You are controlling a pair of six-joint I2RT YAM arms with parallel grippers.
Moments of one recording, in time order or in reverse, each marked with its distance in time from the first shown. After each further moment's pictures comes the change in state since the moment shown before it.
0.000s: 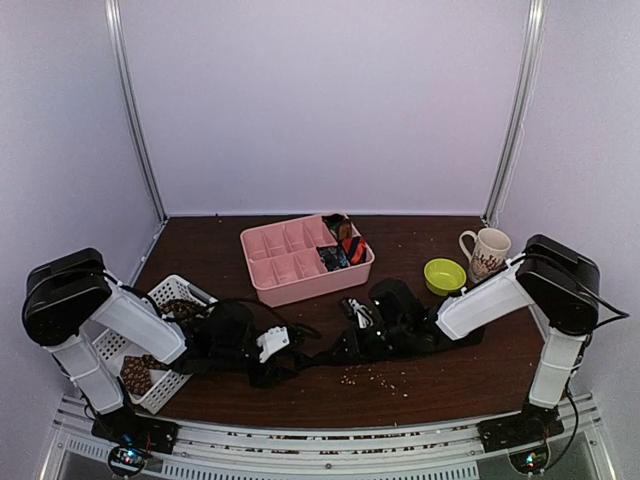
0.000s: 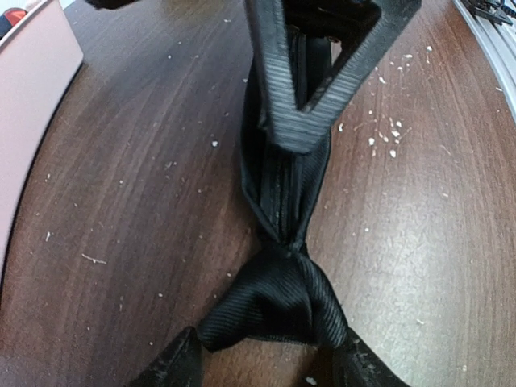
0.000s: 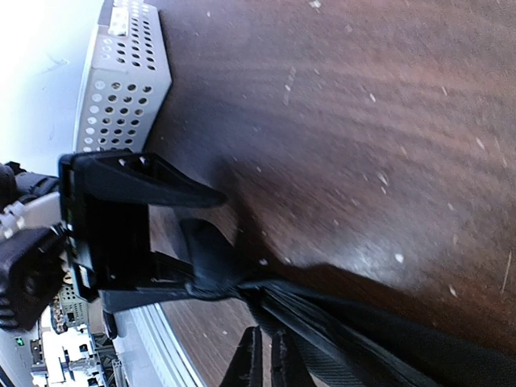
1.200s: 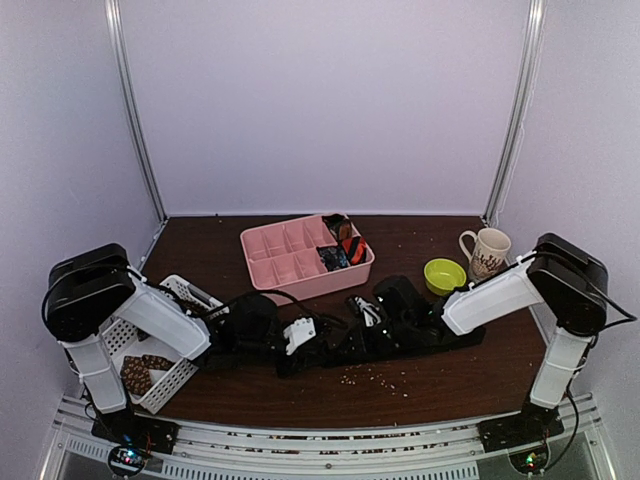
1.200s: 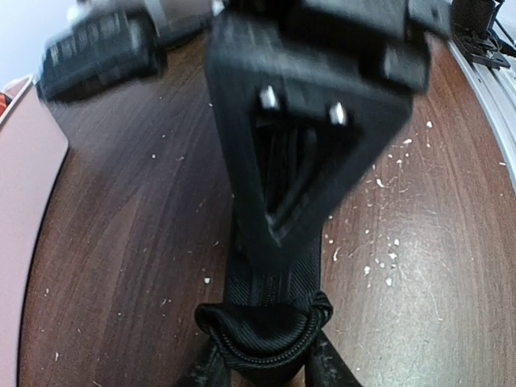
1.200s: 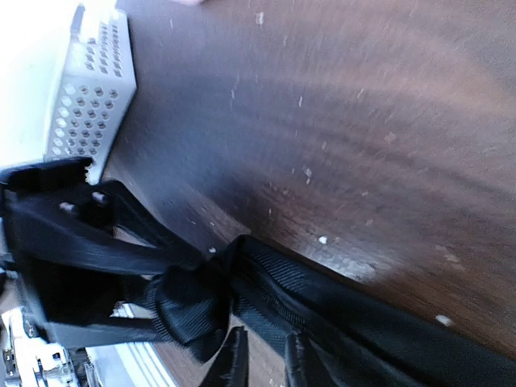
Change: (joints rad) left arm -0.066 0.128 0.172 0.079 0.002 -0.011; right arm -0.027 -0.045 0.008 -0.140 0.063 -0.098
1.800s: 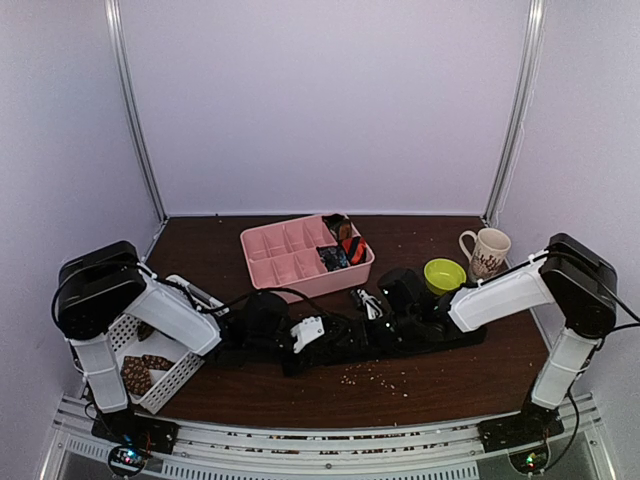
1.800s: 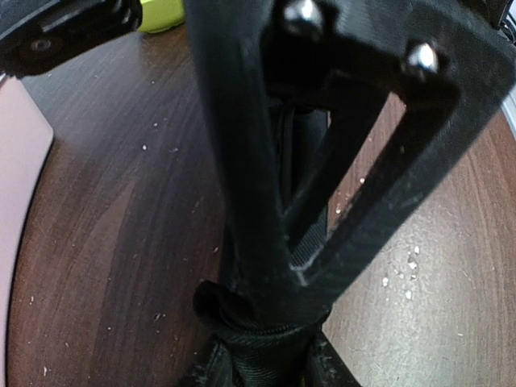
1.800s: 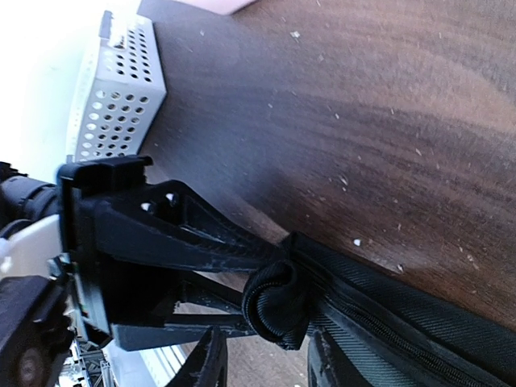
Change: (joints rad) left arm 0.000 0.058 0.082 -0.081 -0.006 0.001; right arm -0.006 -0.056 -0.004 0.007 -0.033 0.023
